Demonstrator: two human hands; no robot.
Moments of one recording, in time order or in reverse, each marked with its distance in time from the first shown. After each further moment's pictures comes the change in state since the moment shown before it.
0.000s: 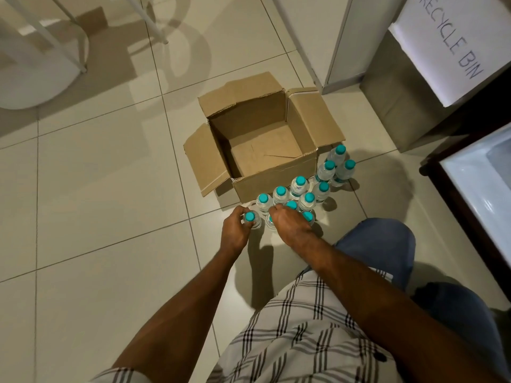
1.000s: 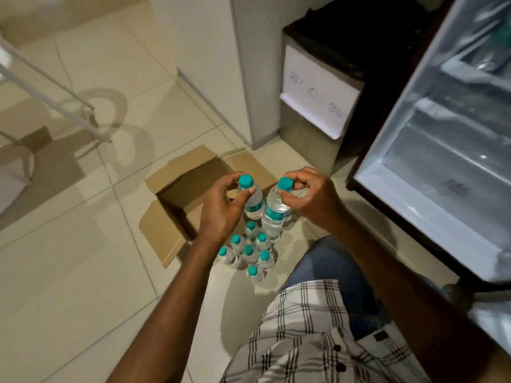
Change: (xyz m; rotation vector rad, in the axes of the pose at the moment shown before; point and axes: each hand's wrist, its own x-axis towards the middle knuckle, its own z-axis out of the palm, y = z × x) left_hand -0.027 0.237 -0.029 -0.085 -0.022 0.690; right_hand -0.173 0.159 -0.091 0.940 1.170 -0.019
